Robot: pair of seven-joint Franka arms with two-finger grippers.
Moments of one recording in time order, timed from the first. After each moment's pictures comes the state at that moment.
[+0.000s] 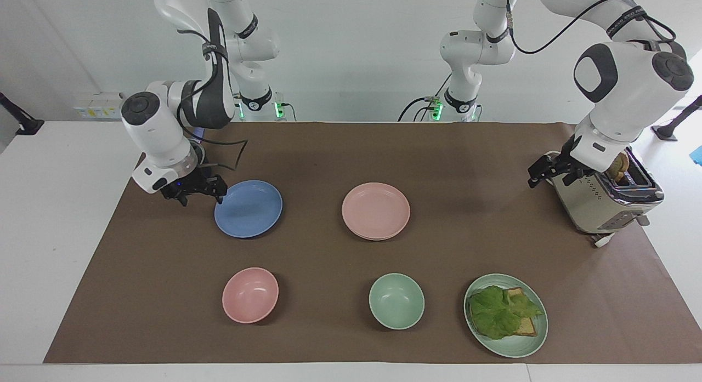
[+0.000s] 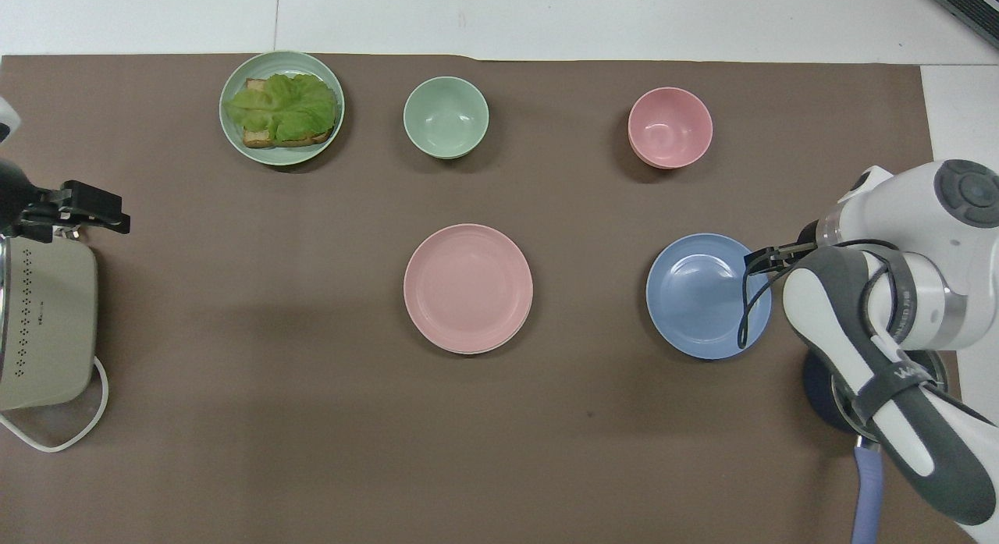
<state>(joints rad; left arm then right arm) -0.07 0.09 0.15 -1.63 -0.06 1.67 0.06 0.03 0.21 -0.09 -2.06 0.00 2.21 -0.19</state>
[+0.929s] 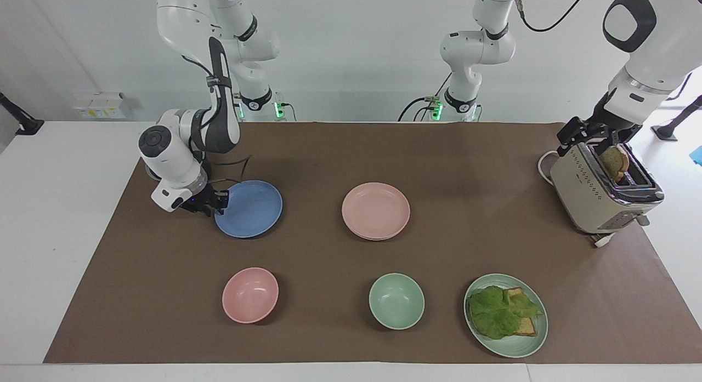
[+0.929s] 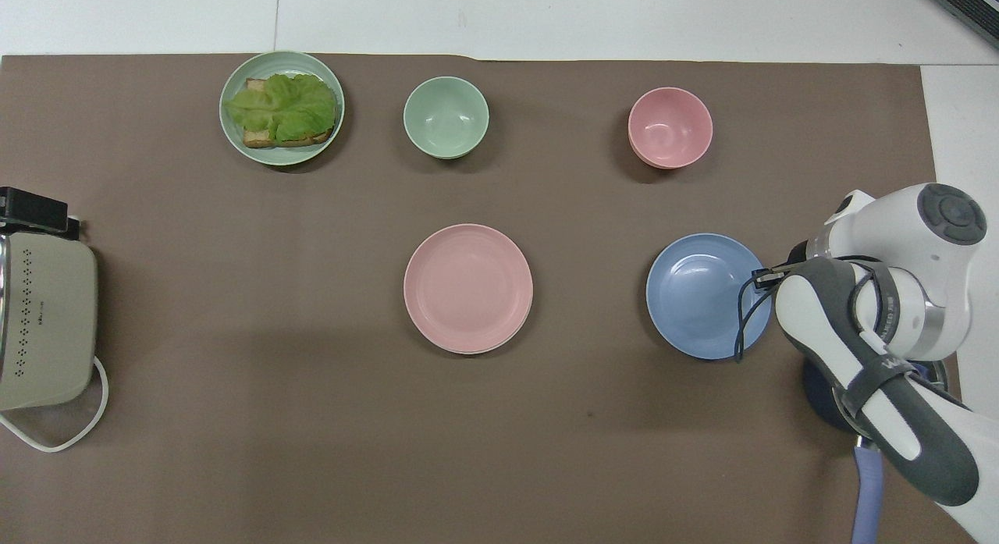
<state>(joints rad) -0.06 0.03 0.13 -1.59 -0.04 1.62 0.08 0.01 0.22 -0.09 -2.11 0.06 2.24 -0.25</state>
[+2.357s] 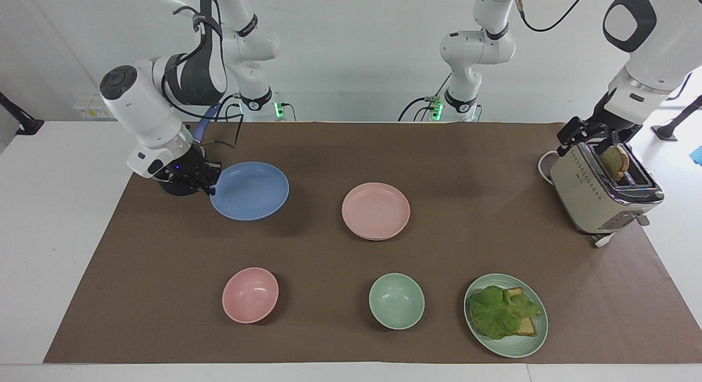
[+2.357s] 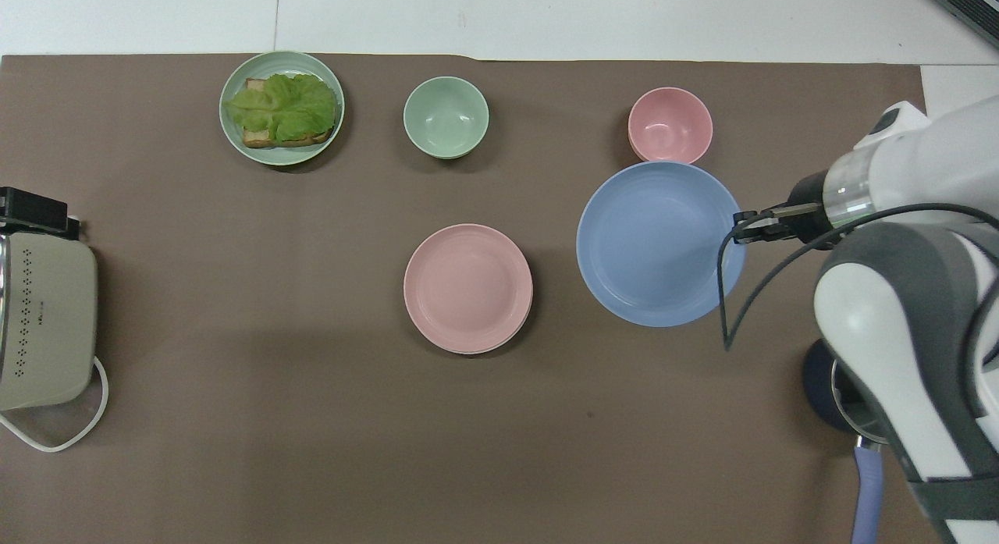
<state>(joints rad) -0.06 0.03 0.13 -1.59 -0.04 1.62 0.08 0.08 0.05 0.06 -1.78 0.16 1.88 0.01</state>
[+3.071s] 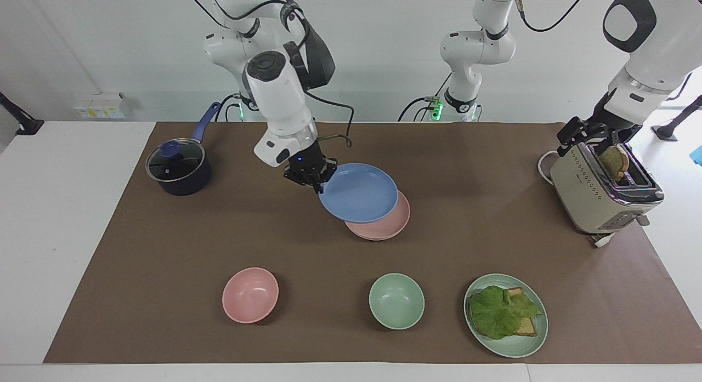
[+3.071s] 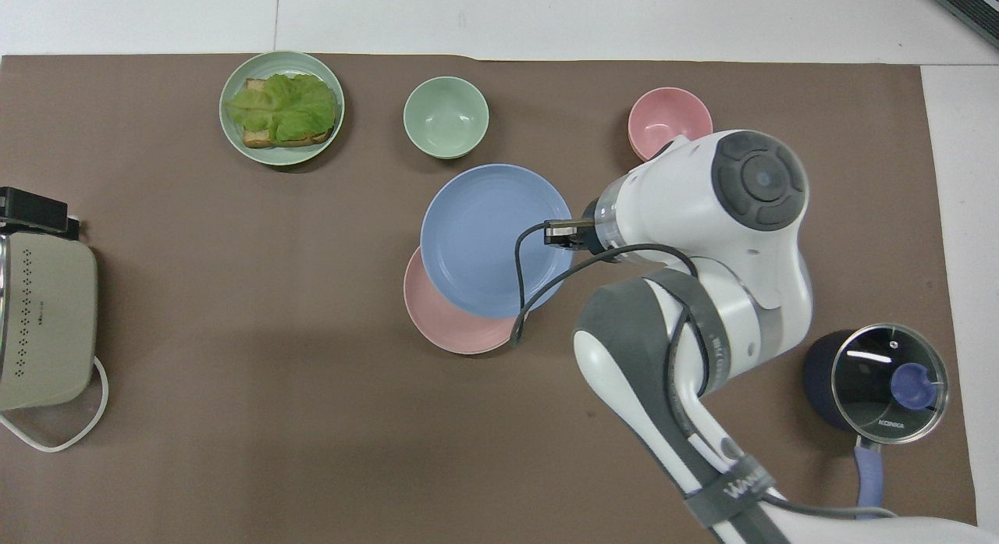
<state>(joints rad) -0.06 0.03 0.13 -1.59 -0.04 1.62 0.08 0.38 0.23 0.07 -1.75 0.16 2.13 0.38</state>
